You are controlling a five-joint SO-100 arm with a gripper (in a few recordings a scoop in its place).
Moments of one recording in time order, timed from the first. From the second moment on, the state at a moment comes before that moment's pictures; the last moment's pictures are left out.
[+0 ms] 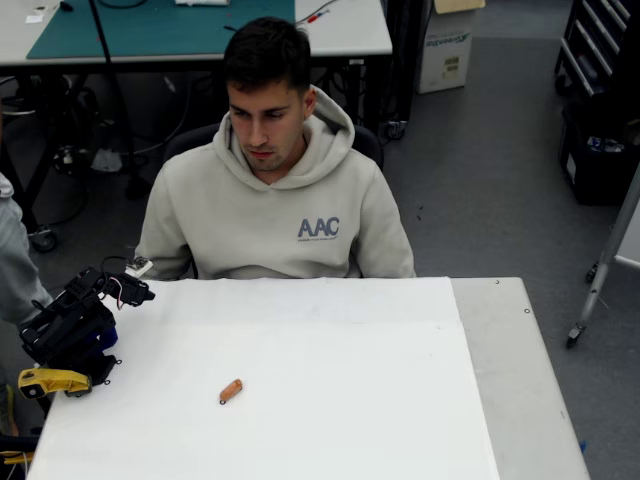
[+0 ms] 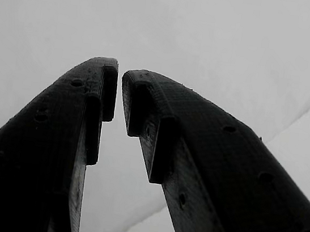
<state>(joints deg) -8.7 190.6 170.5 67.9 1.1</state>
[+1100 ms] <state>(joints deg) 7.9 167.3 149.6 67.9 -2.8</state>
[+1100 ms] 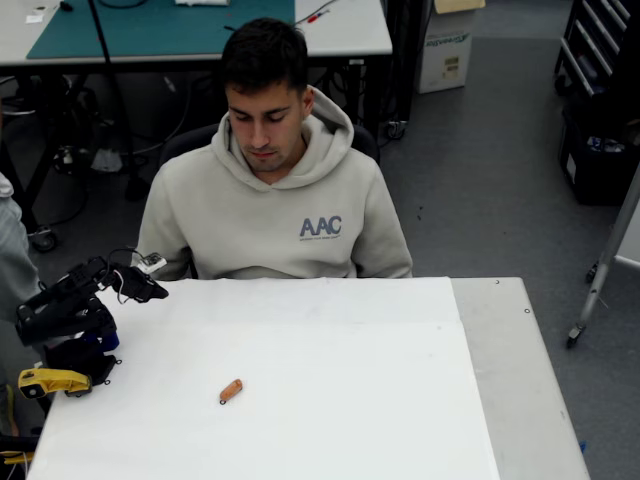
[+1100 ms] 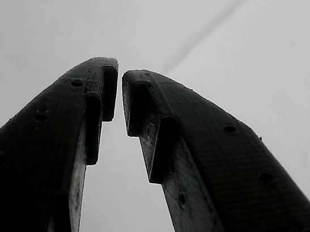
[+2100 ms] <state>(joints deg) 43.8 110.0 112.5 67.7 -30.8</state>
